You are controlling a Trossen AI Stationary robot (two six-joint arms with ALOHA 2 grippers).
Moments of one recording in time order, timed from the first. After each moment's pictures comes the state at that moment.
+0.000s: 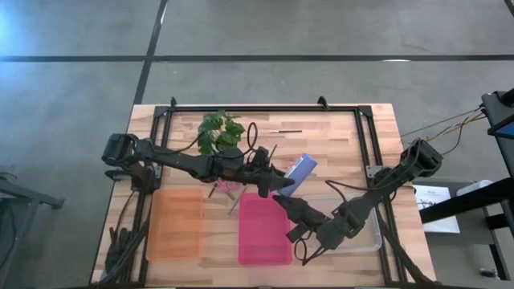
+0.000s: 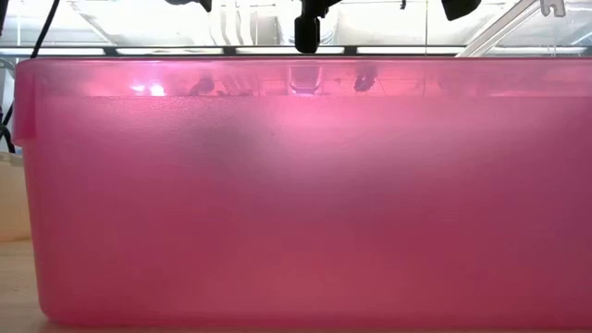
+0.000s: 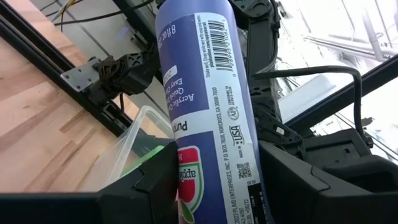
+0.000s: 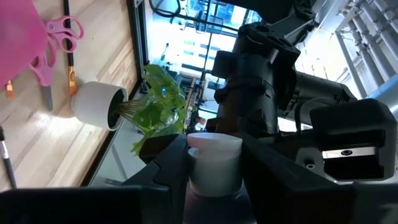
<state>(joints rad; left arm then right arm) -0.12 1.70 1.15 0.53 0.04 -0.89 0.62 1.64 1.09 0.26 1.18 -1.45</state>
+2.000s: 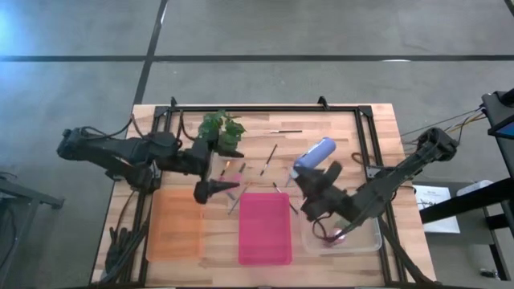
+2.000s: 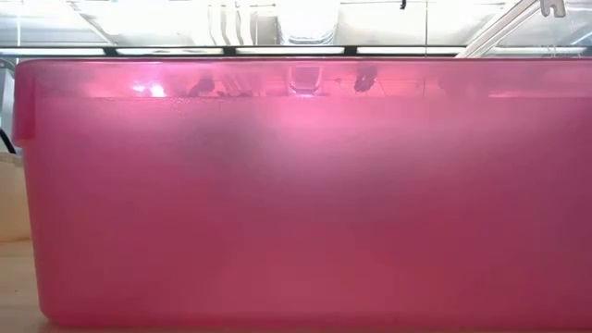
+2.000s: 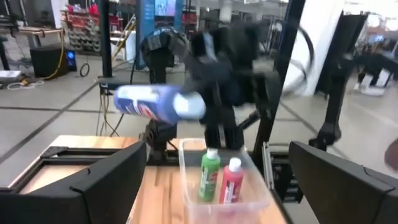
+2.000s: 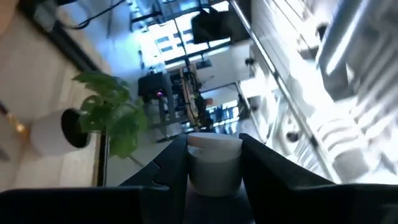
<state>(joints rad) -0.21 1.15 1.15 -0.08 -0.09 -0.09 0.62 1.38 1.09 0.41 1.24 -1.29</state>
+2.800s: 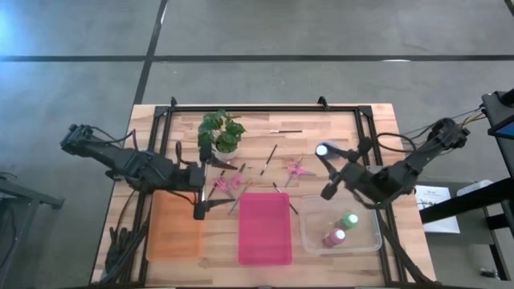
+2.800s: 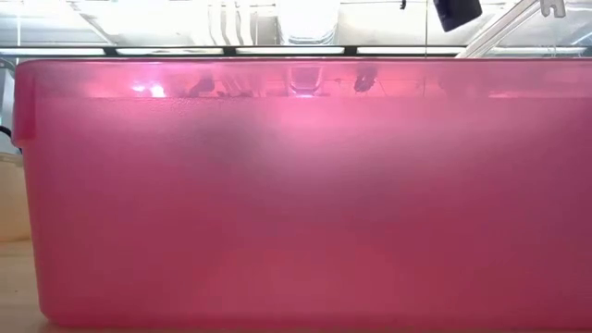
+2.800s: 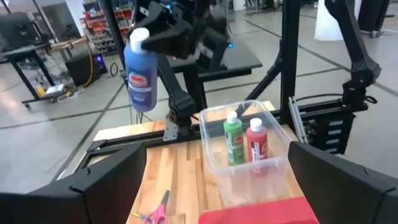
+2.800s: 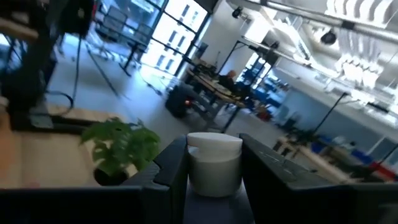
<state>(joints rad) -0.42 1.16 1.15 -0.19 -0.38 0.10 0.64 1.09 0.95 0.39 1.30 -0.68</state>
